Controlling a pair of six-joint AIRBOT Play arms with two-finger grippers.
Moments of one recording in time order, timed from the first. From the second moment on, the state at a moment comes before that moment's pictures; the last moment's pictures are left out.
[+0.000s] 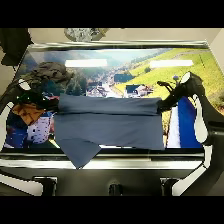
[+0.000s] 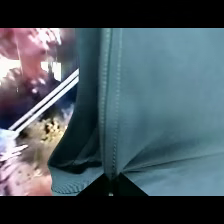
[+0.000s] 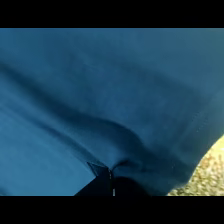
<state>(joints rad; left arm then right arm) 0.16 -1.71 1.47 1.29 -1.33 -1.38 -0.15 -1.94 1.72 -1.23 1.63 1.03</state>
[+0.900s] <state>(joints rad) 0.31 -1.31 0.88 1.19 -1.42 -1.39 -0.29 -1.59 1.45 -1.29 1.74 1.01</state>
